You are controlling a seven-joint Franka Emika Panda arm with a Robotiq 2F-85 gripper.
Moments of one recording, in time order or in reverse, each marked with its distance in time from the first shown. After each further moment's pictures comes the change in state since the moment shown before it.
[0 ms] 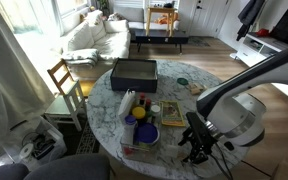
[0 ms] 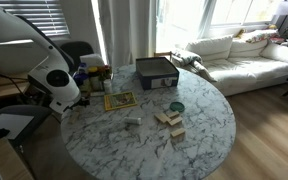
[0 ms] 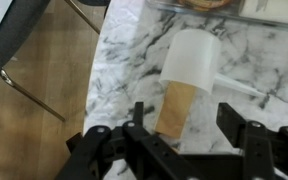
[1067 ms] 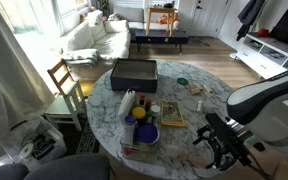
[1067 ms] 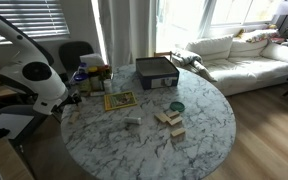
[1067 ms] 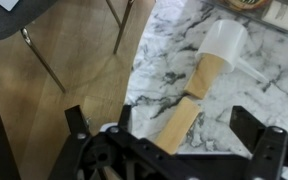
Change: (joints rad) arm -0.003 -0.287 -0.005 -0.239 -0.190 -0.032 -0.004
